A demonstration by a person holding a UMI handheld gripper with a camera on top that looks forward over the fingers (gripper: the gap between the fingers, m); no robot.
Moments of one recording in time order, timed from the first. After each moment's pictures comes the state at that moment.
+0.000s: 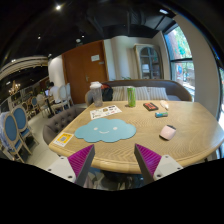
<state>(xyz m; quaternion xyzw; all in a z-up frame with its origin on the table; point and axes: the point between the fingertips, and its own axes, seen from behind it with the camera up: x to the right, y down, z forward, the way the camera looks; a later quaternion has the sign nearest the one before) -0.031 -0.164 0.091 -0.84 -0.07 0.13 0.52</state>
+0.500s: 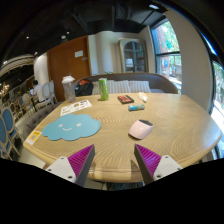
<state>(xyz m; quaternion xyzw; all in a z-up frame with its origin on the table) 0.079 -0.115 0.036 -0.86 -0.02 0.07 0.50</state>
